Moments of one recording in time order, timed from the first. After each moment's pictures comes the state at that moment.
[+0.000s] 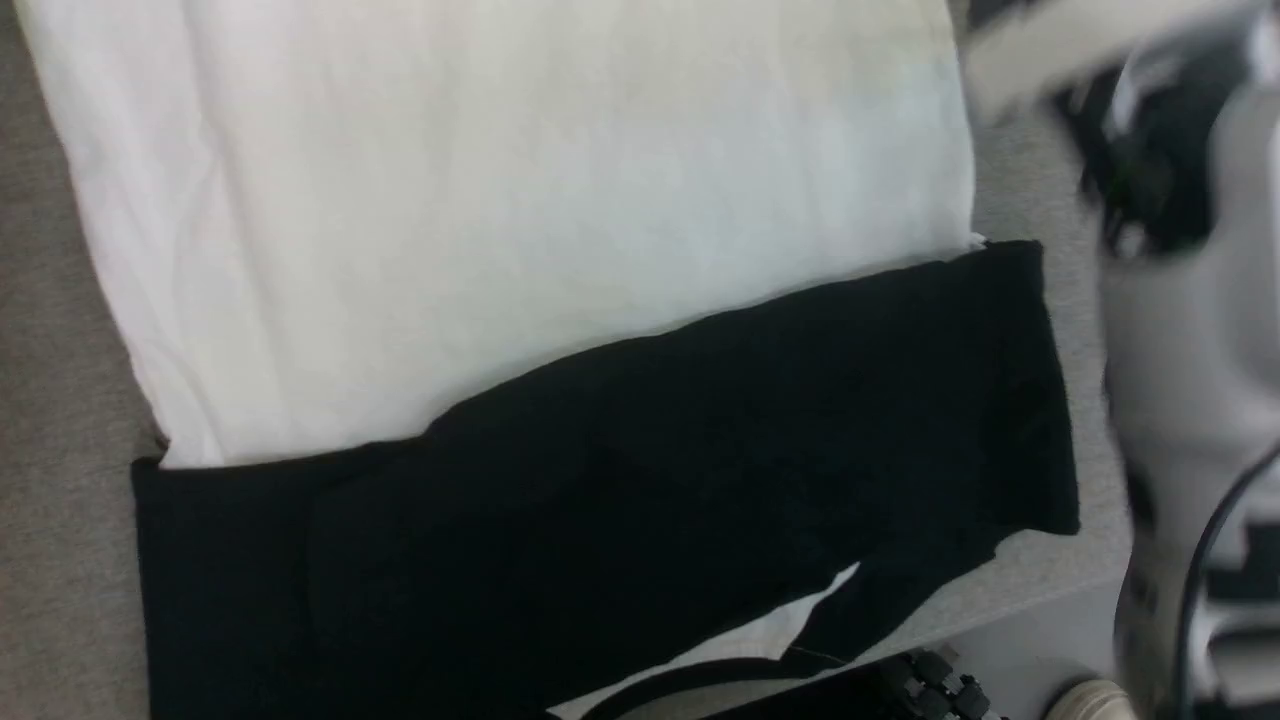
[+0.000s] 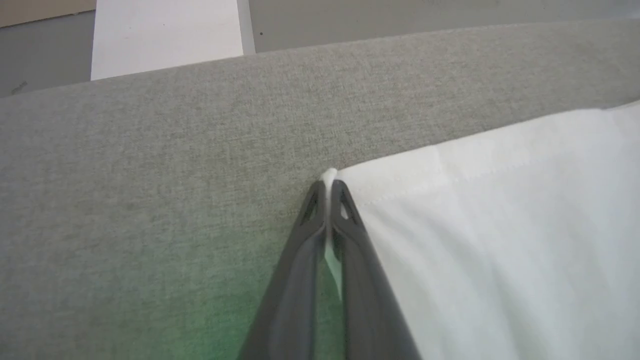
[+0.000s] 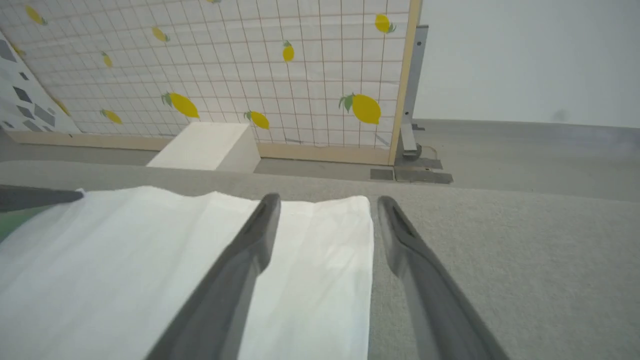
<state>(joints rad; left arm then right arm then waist) -1.22 0.61 -0.32 0.24 -0.51 0.12 0.85 -0.92 -0.05 0.10 0.12 0.34 0.13 0.17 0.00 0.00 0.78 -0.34</state>
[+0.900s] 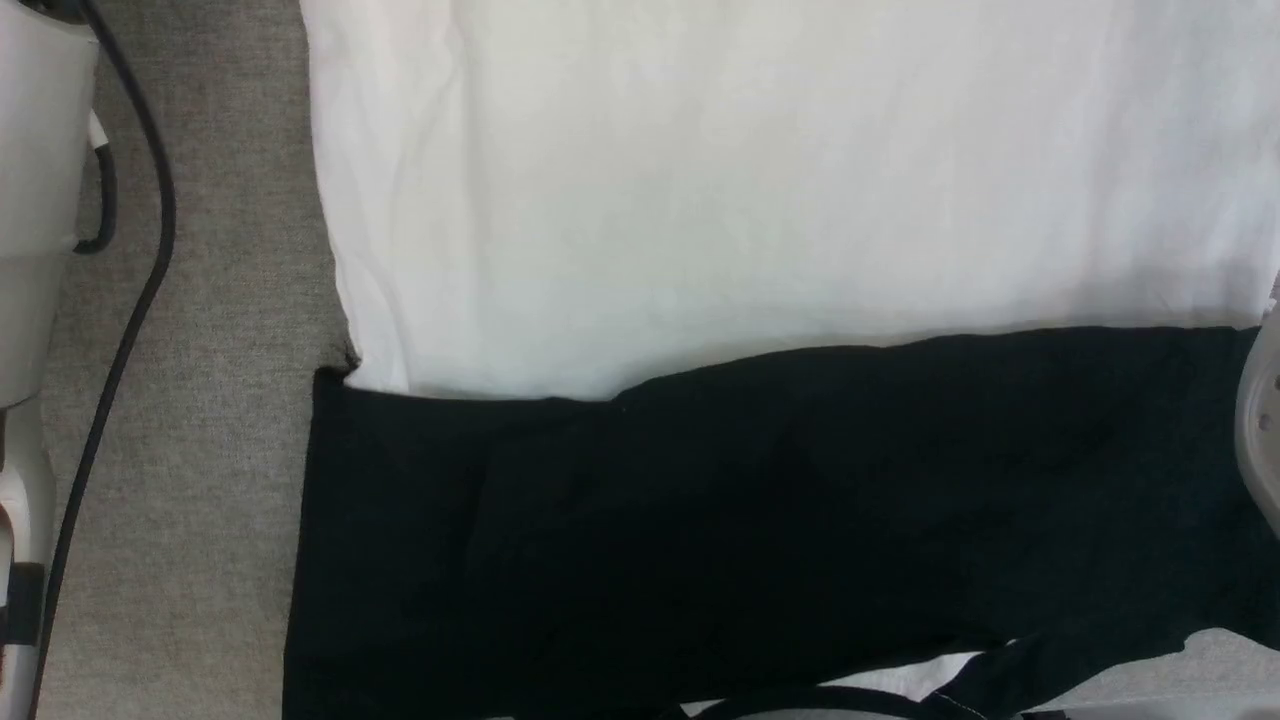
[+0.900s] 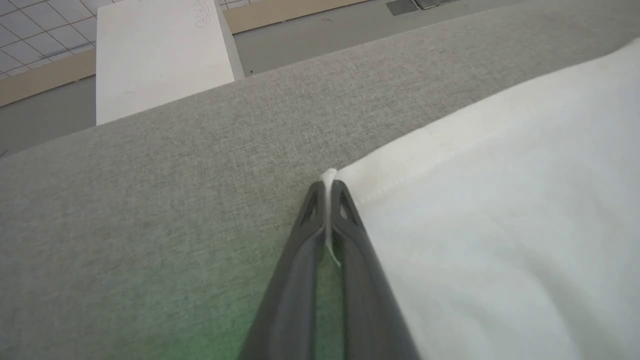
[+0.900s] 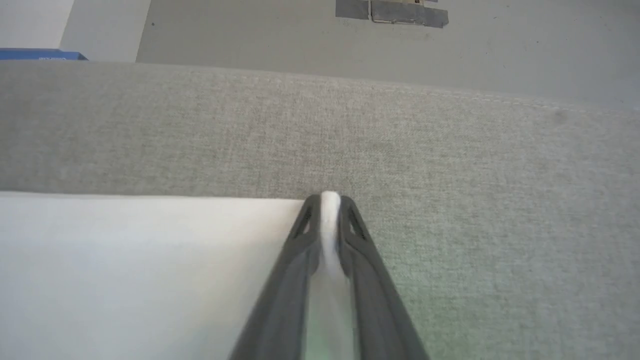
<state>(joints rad) -1.36 0.44 -0.45 0.29 -0.52 -0.02 0.65 -1.54 -0.05 -0.33 0.77 -0.19 0.13 0.72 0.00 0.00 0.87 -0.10</state>
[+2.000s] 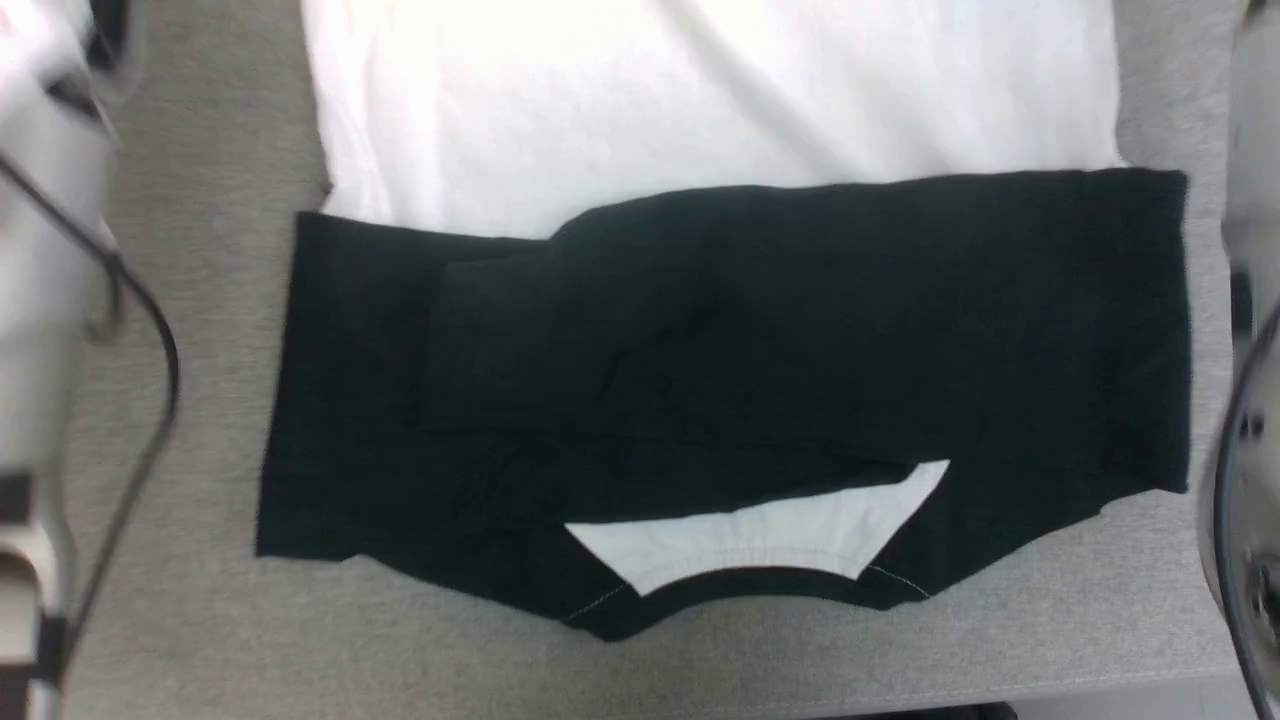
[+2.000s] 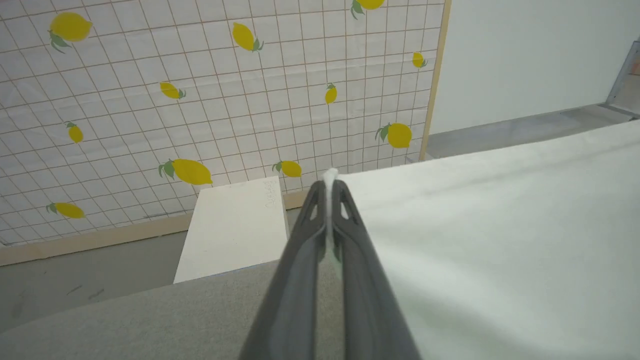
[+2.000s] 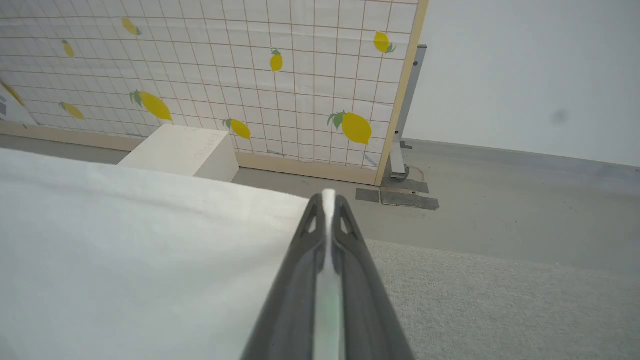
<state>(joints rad) -1.22 0.46 -0.40 0.38 -0.45 -0.01 -0.05 -1.29 -0.10 -0.08 0.61 0.08 0.13 0.14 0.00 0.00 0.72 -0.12</state>
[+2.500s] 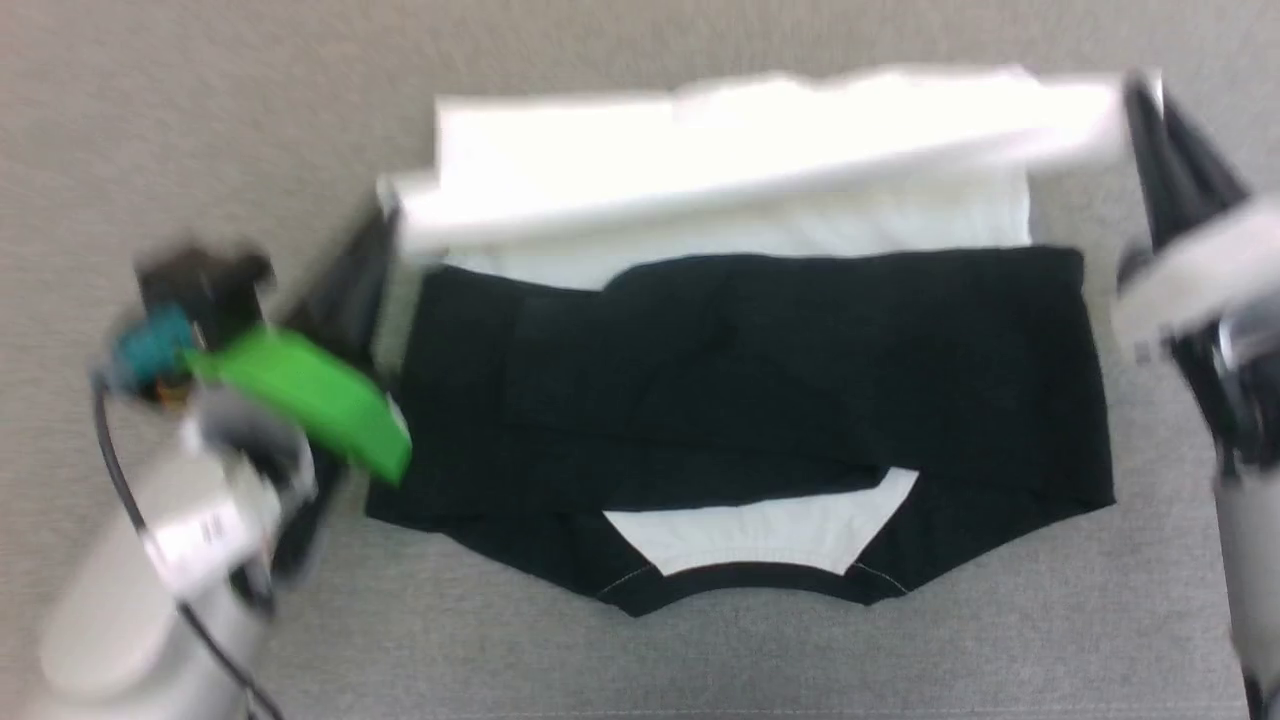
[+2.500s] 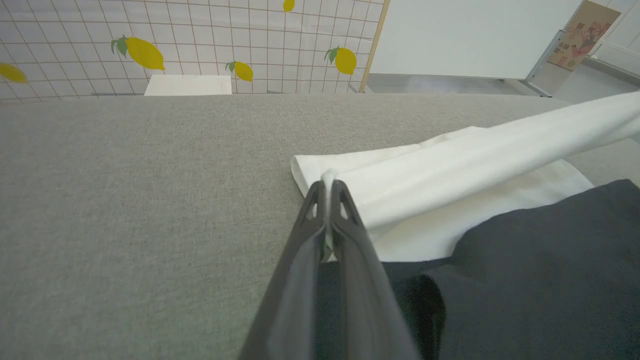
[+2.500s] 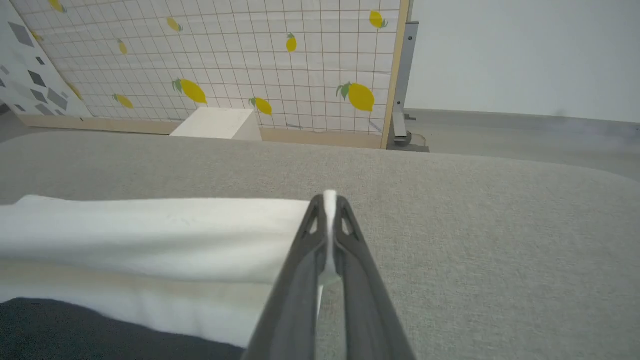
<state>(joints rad) -0.46 0.51 -0.43 0.01 -0.66 0.03 -0.02 -0.54 -0.26 -0.03 0.16 0.31 0.13 0.16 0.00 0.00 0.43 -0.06</state>
